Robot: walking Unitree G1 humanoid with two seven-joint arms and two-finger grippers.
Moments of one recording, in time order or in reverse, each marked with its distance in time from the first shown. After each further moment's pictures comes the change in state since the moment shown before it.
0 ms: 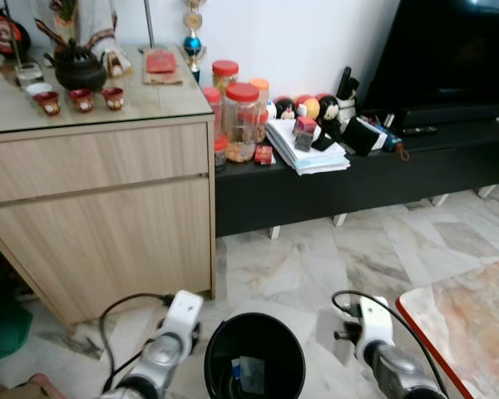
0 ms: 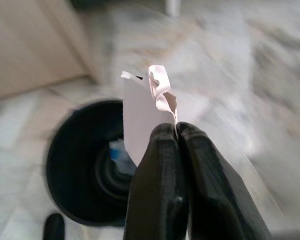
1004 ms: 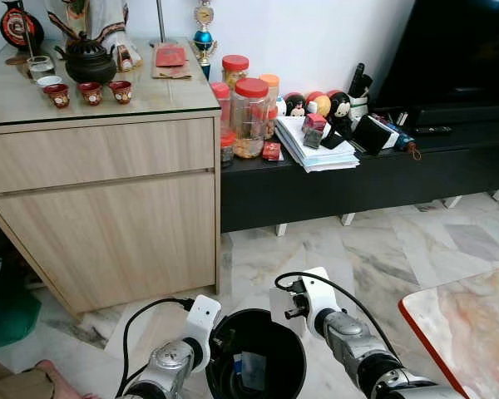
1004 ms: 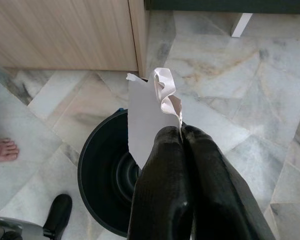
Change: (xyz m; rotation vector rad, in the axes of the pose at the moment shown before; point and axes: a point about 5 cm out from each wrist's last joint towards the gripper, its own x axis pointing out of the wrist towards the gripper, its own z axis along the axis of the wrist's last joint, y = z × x) left arm -0.011 -0.003 -0.025 -0.112 0.043 -0.166; right arm 0.014 0.050 0.017 -0.166 0.018 0.088
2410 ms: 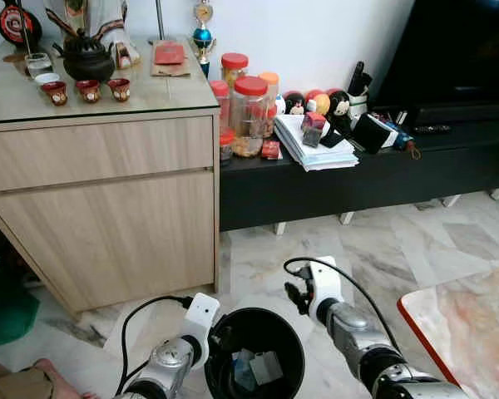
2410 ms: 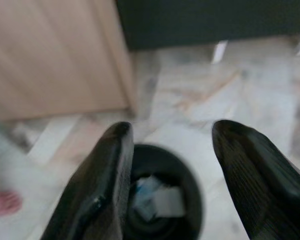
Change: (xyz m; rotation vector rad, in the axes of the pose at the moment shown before) left arm -0.006 0.023 -0.001 0.045 0.026 0.201; right arm -0.010 -0.036 0.018 0.130 -0.172 -0.065
